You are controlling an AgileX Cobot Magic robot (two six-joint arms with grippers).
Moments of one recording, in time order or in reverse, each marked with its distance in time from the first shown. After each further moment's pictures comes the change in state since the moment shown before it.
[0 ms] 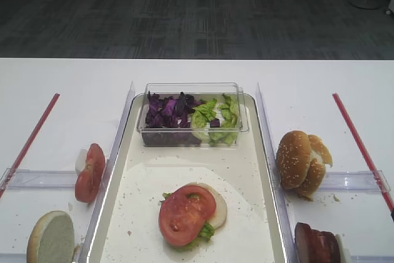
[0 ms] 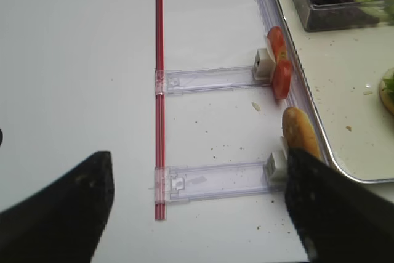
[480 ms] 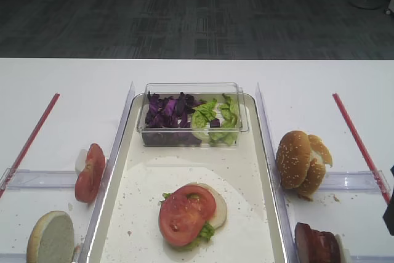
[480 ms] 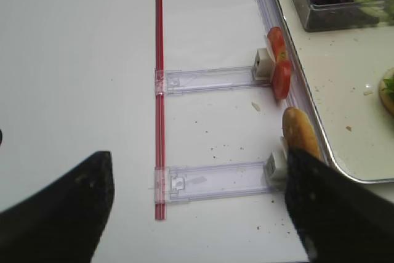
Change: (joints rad) left arm 0.000 0.000 0.000 0.000 0.000 0.000; right arm 0.045 0.005 0.000 0.032 0.000 -0.019
